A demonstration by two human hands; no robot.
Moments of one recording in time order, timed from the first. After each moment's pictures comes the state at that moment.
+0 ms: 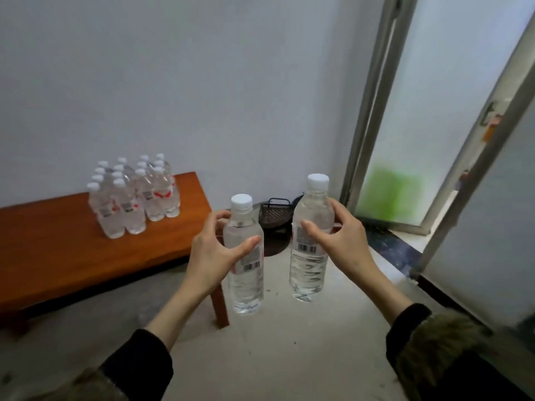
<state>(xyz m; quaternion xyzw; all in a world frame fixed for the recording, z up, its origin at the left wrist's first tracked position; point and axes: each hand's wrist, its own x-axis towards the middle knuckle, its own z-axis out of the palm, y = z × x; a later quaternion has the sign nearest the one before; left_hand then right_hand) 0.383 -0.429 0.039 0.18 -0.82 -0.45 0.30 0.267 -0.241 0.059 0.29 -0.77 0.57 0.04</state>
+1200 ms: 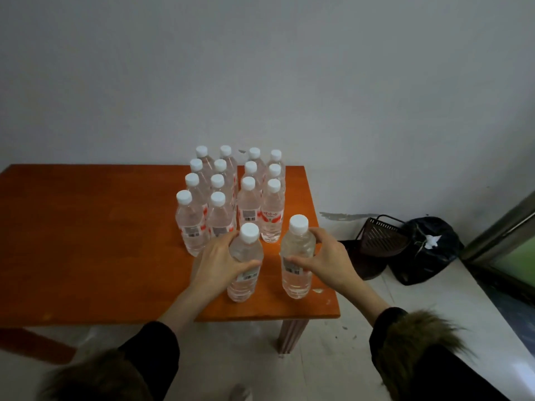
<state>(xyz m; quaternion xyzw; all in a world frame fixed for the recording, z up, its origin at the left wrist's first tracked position) 0.282 -0.852 -0.053 0.43 -0.84 -0.29 0.16 0.109 -0.732 -0.050 0.42 -0.81 0.36 -0.19</state>
